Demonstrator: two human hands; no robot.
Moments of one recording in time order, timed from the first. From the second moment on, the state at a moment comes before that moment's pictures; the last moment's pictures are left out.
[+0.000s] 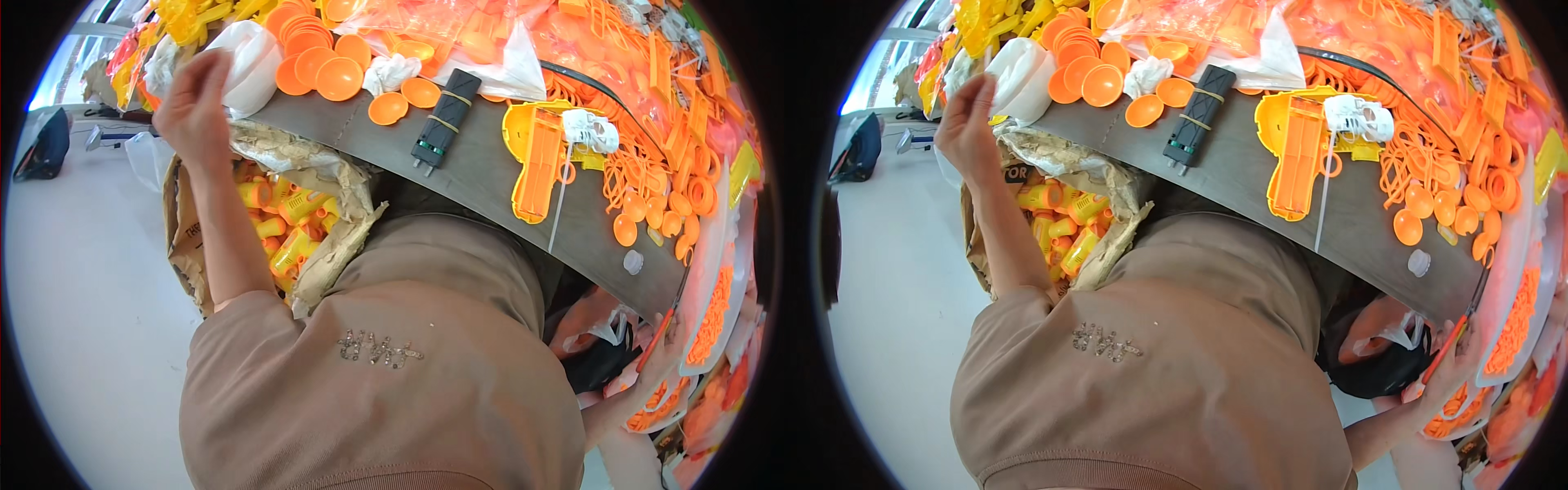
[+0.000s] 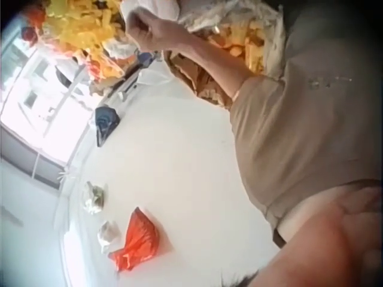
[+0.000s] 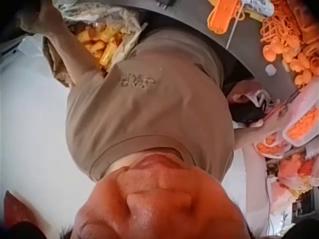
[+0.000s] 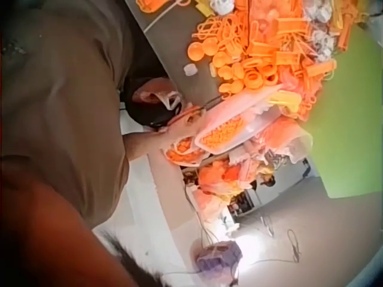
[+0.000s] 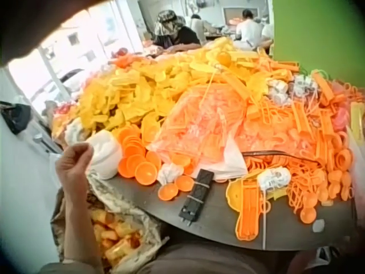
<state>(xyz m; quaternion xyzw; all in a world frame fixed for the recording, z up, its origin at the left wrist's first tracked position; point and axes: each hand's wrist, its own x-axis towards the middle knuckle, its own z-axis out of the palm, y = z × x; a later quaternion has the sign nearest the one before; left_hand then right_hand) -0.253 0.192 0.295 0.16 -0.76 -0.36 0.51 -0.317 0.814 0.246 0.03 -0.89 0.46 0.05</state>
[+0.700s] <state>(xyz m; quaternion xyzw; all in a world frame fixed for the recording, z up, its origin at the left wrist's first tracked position) -0.314 0.450 0.248 -0.50 -0.84 -0.15 0.12 -0.344 0.735 0.234 -0.03 -0.99 0.08 0.10</state>
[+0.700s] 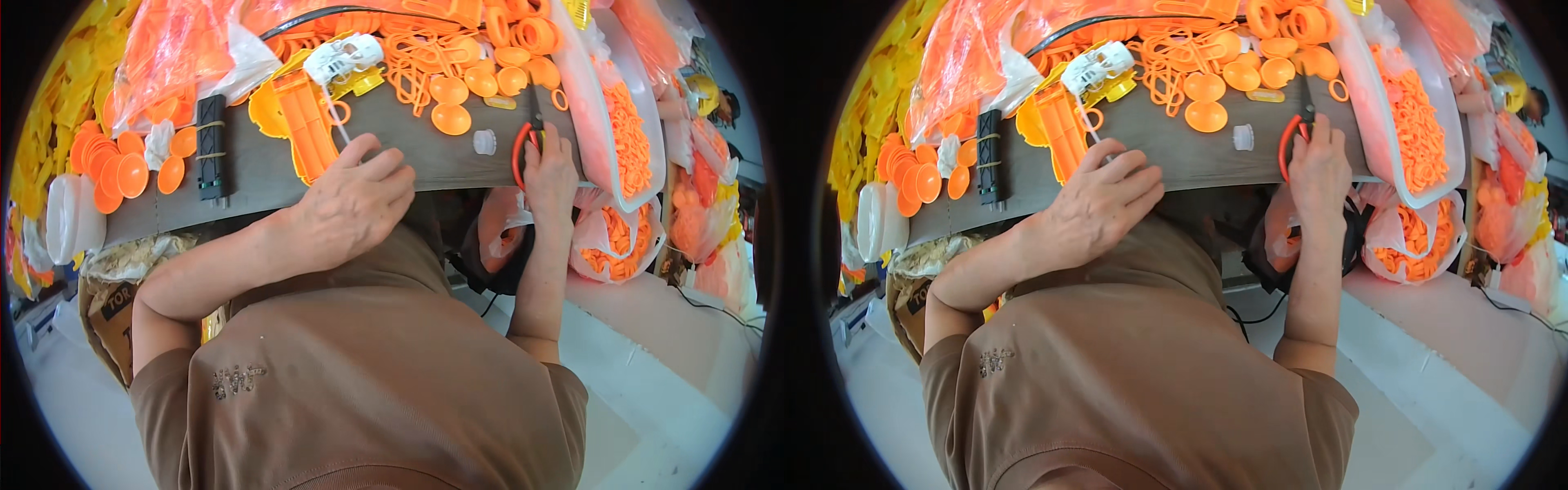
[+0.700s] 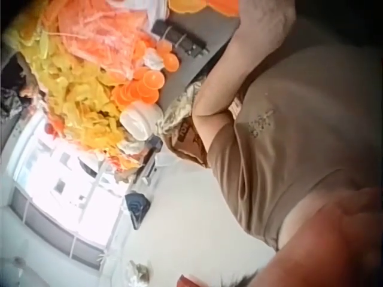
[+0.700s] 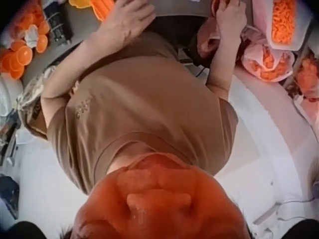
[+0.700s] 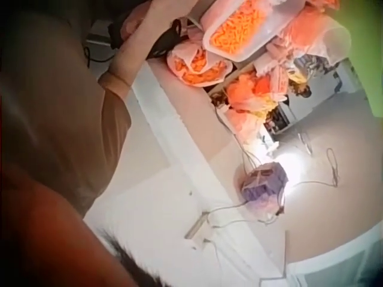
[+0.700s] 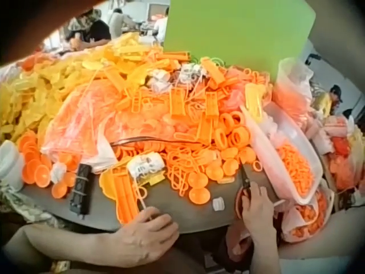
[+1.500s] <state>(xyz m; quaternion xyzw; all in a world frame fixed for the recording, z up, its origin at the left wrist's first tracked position) -0.357 0.431 0.251 -0.53 -0.84 -0.14 -0.01 -0.311 0.660 0.230 0.05 -0.75 0.66 0.03</state>
